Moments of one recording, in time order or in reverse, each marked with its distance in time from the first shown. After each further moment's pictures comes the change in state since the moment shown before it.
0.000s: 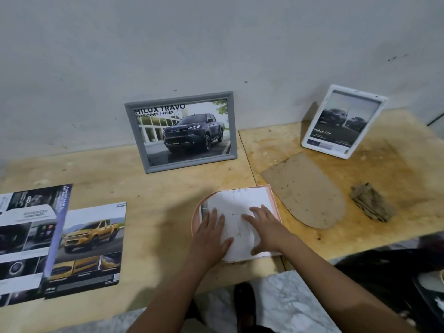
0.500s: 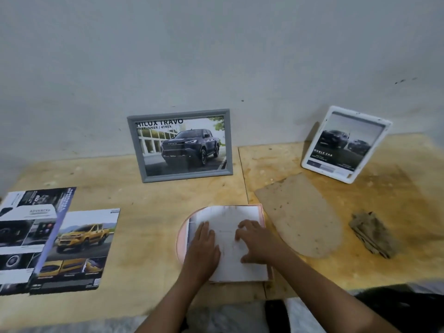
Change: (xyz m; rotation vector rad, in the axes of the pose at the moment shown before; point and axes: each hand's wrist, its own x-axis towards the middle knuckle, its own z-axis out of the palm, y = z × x) left_hand 0.010 0.037 -0.004 -0.037 0.167 -0.118; right_hand 0.018 0.024 -0.005 -0.060 0.087 -0.191
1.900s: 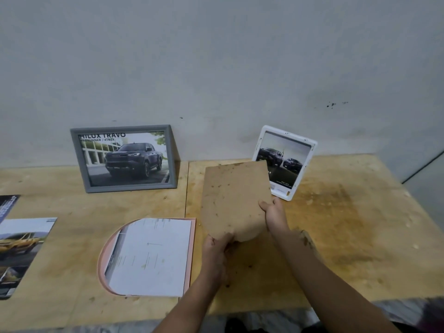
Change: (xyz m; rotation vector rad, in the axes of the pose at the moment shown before) left_hand 0.063 0.252 0.019 -1.850 0.173 -0.385; right_hand -0.064 0.203 -0.102 1.504 0.571 0.494
